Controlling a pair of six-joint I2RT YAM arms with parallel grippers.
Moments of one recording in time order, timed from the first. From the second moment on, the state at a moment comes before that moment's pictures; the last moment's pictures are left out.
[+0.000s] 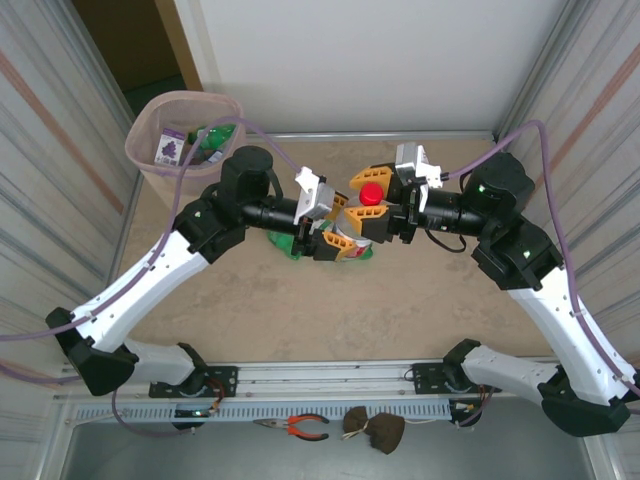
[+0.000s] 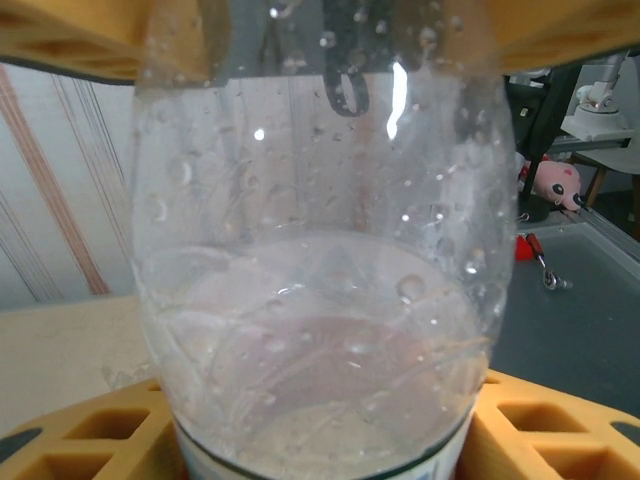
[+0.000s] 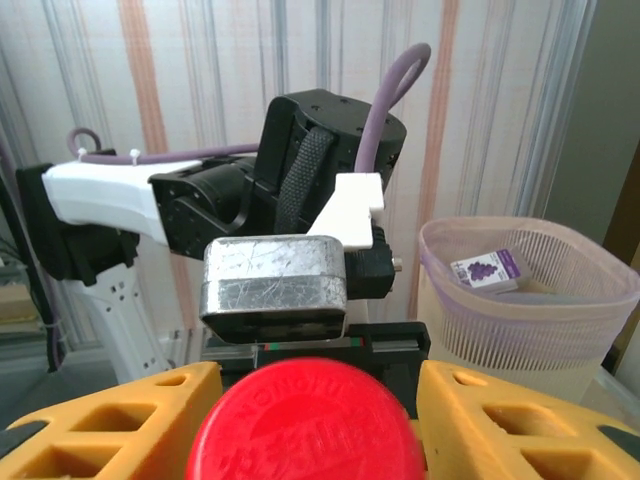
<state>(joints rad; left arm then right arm) -0.79 1.32 1.46 -0.42 0.91 0.28 0.65 1.02 1.46 -0.40 -0.69 0.02</state>
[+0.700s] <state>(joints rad) -0.63 1.24 1.40 -0.33 0.74 0.17 0.65 0.88 1.46 -0.44 -0.50 0.01</state>
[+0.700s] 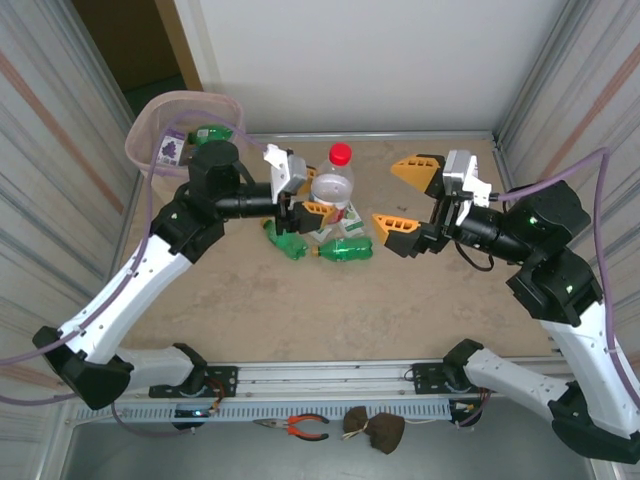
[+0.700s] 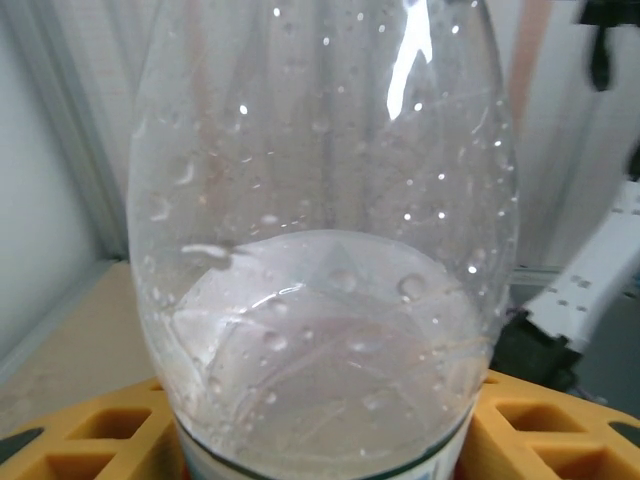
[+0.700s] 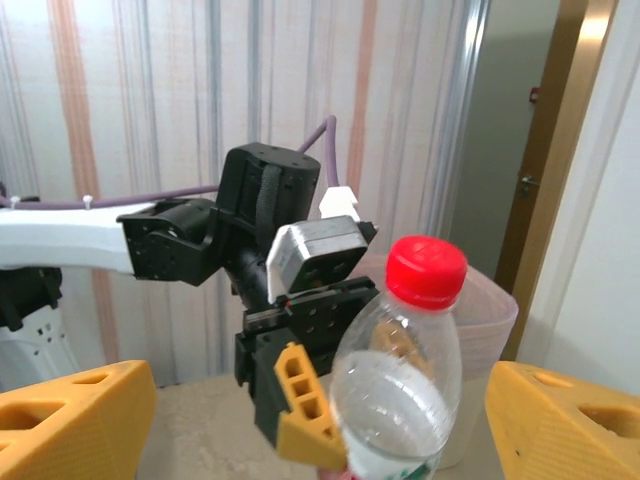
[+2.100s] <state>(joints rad) -0.04 1.71 1.89 -0.60 0.02 -0.99 0.65 0.87 1.43 -0.48 -0.44 -0.01</state>
